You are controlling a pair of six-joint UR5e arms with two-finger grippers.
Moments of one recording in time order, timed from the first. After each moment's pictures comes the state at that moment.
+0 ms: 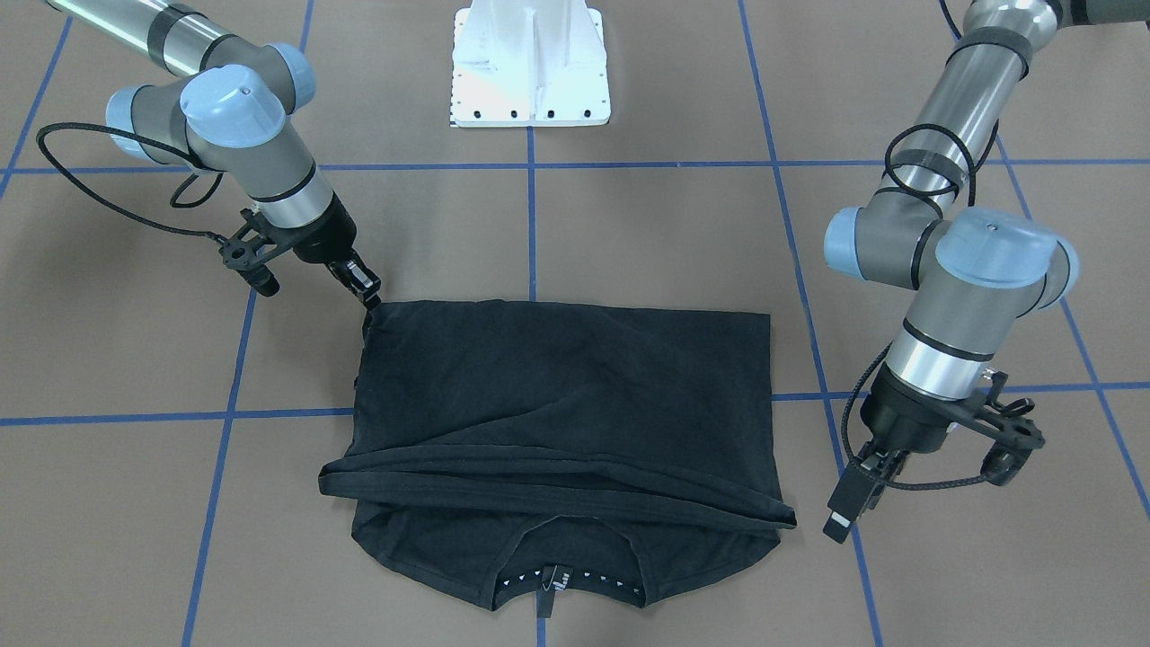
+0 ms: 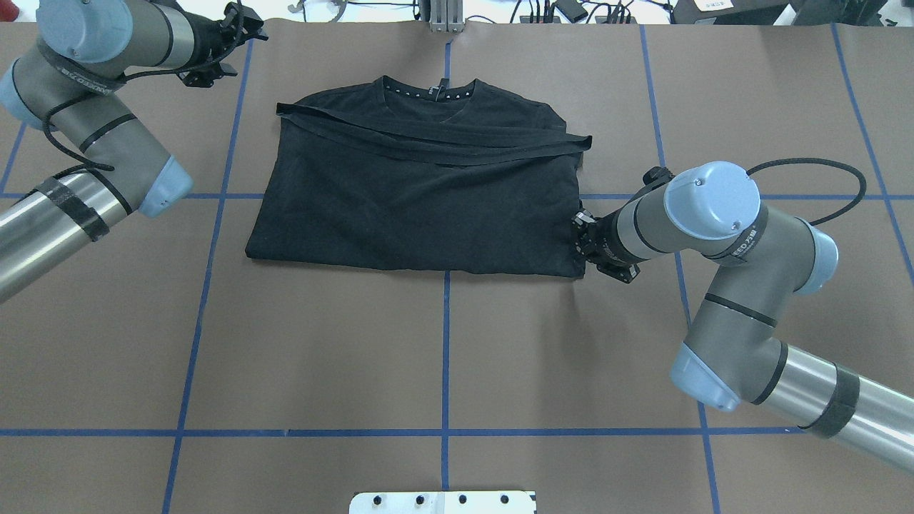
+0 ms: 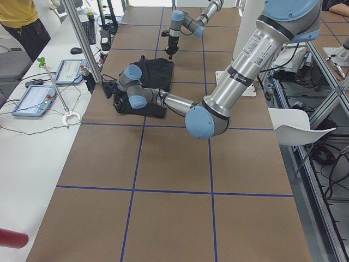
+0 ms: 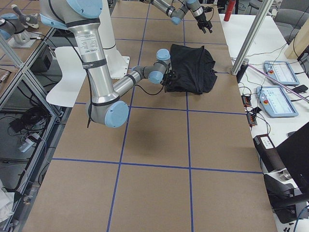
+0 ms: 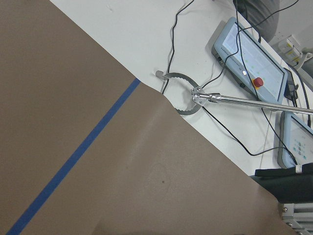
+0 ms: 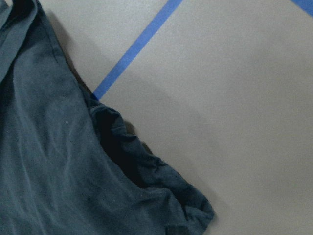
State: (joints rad) left arm -0.97 -2.20 -1.18 -2.47 -1.79 -1.69; right arm 0.62 -1.24 1.74 -1.14 1.89 2.01
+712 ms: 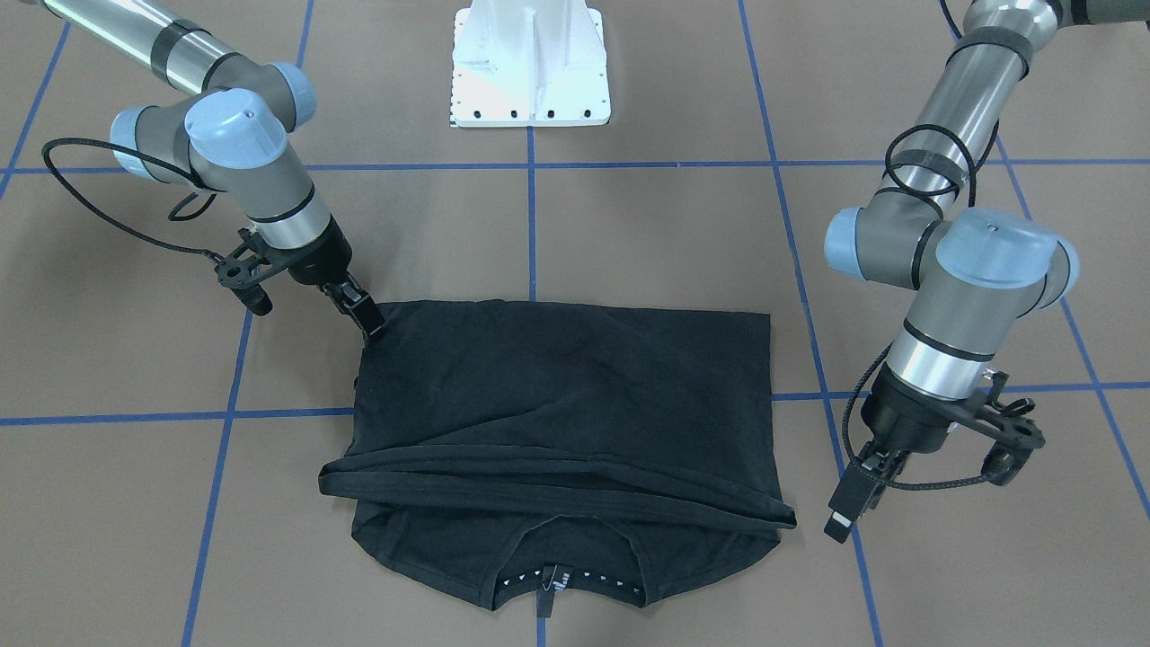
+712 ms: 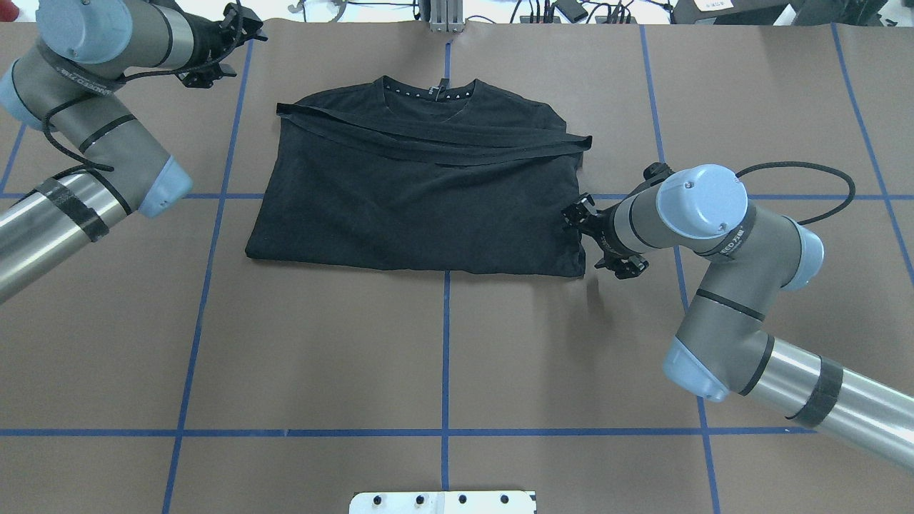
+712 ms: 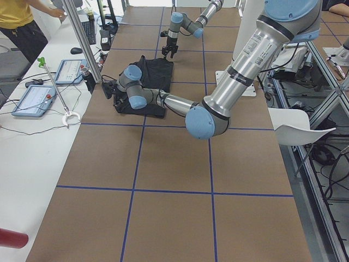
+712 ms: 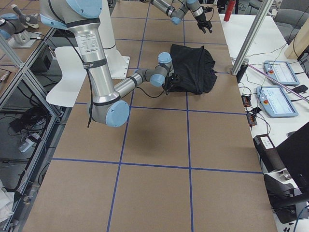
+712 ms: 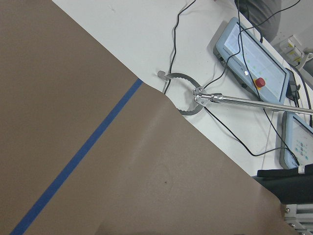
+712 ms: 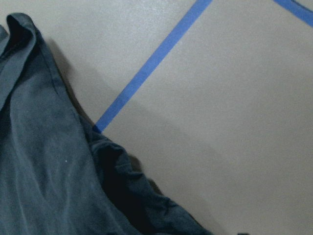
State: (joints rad) left arm -0.97 -2.20 -1.18 -2.47 -1.79 -1.69; right arm 0.62 -1.21 1.65 -1.08 1.83 2.02
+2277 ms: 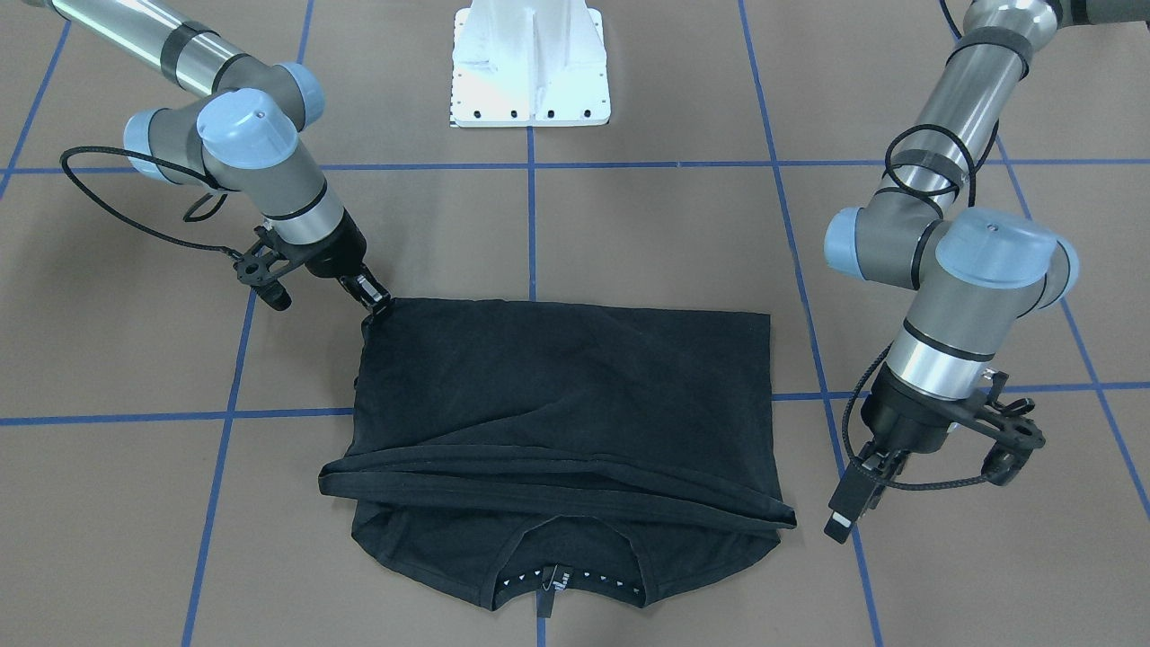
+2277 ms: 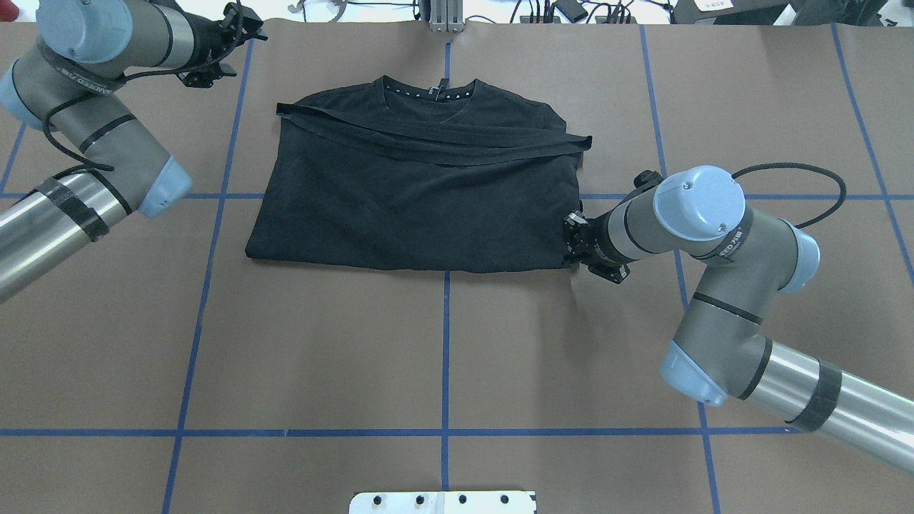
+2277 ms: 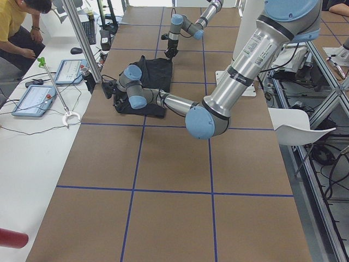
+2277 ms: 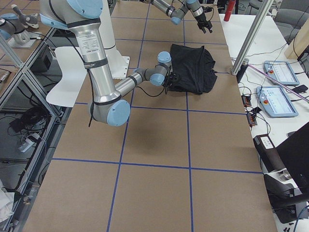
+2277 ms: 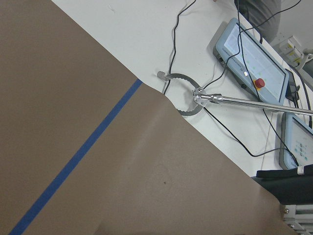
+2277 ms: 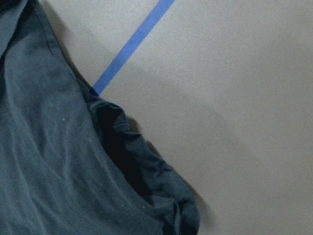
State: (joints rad) left arm -0.97 -2.20 -1.18 -2.47 -1.79 -1.69; right arm 0.61 -1.23 1.69 -1.08 1.90 2.04
